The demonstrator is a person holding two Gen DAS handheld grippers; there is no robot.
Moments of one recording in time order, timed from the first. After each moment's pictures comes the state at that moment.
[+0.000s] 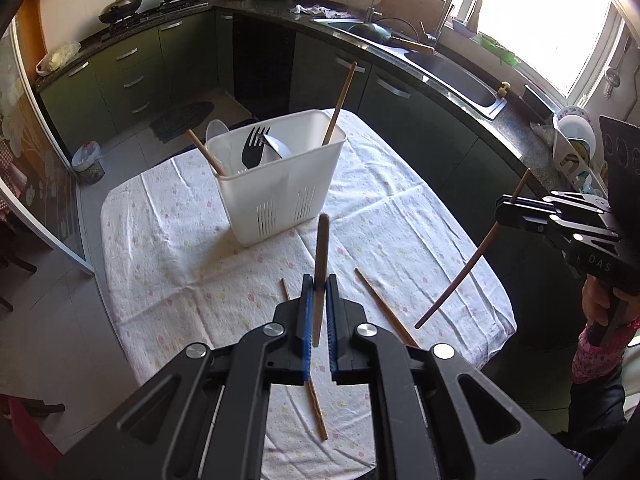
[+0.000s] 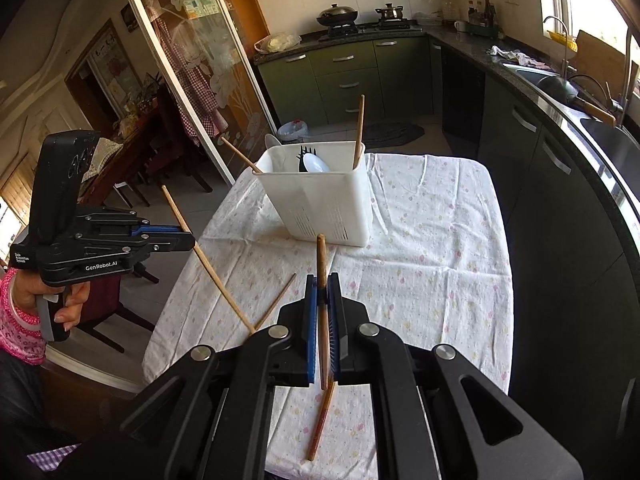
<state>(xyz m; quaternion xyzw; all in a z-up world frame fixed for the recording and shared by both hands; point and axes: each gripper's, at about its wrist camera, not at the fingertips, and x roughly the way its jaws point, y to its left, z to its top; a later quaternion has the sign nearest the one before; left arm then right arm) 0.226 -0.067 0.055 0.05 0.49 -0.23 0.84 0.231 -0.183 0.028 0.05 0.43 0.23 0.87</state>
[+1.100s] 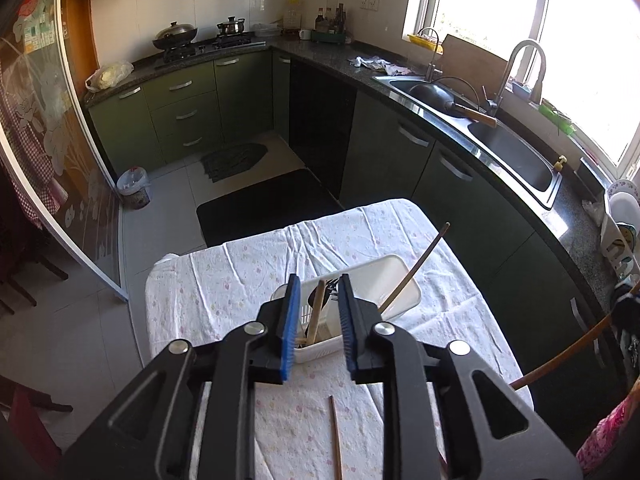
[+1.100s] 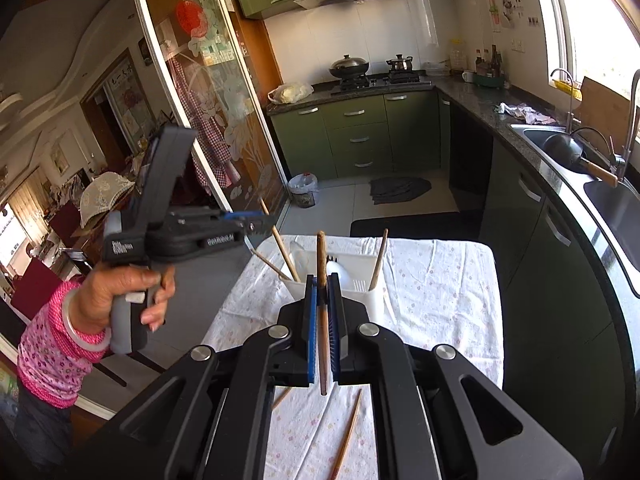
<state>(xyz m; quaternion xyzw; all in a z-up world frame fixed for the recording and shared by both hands) 0.340 -0.070 0.097 0.03 0.43 -0.13 0.89 0.270 -0.168 0.135 0.06 0.34 0.24 0.91</state>
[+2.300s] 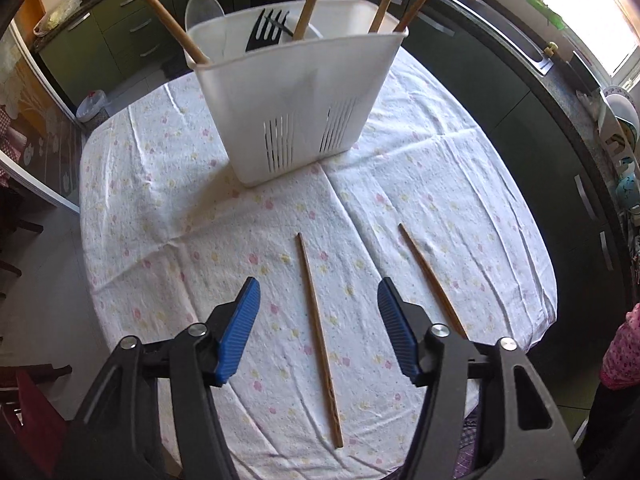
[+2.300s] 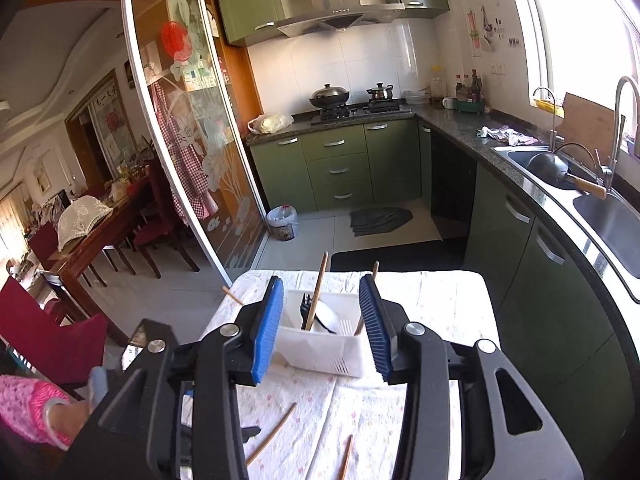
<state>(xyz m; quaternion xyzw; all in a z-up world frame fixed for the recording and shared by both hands) 0.264 -0.083 -0.053 0.08 0.60 -0.18 0.78 0.283 -0.167 0.088 0.05 0.31 0.20 0.93</state>
